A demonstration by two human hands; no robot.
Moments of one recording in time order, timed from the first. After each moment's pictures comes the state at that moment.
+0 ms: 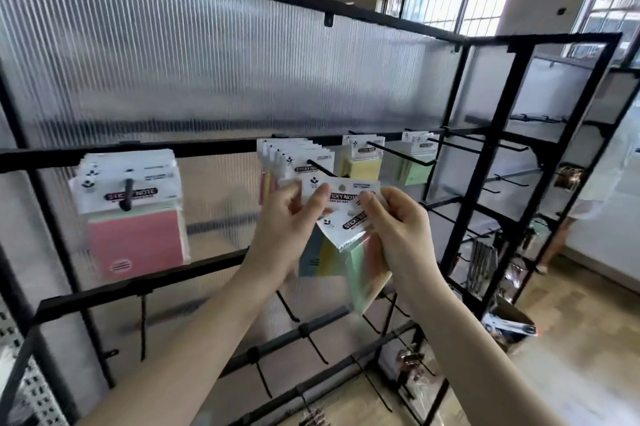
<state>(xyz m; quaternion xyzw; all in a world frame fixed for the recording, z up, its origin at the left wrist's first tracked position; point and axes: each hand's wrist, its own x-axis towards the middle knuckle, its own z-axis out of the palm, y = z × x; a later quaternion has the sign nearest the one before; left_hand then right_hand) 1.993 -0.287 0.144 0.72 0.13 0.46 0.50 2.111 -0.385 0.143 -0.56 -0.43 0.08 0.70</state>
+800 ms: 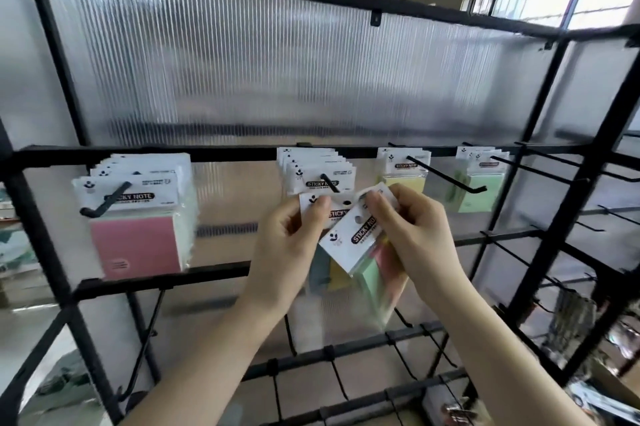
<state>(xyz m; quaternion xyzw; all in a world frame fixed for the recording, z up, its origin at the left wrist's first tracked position) 2.021 -0.300 0.146 0.65 0.17 0.58 0.46 2.166 -0.352 0.158 -0.50 -0.56 0.13 0.65</state>
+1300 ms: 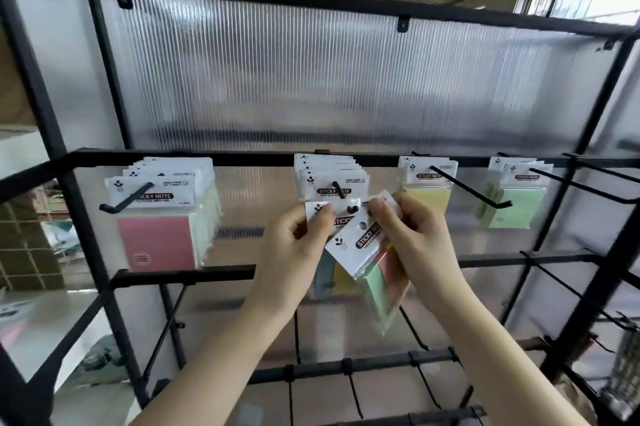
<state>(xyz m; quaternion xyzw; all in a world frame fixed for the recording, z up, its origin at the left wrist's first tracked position) 2.029 -0.297 0.141 0.65 0.25 0.59 0.41 2.180 -0.331 0.152 -0.46 -0.58 0.19 0.64</state>
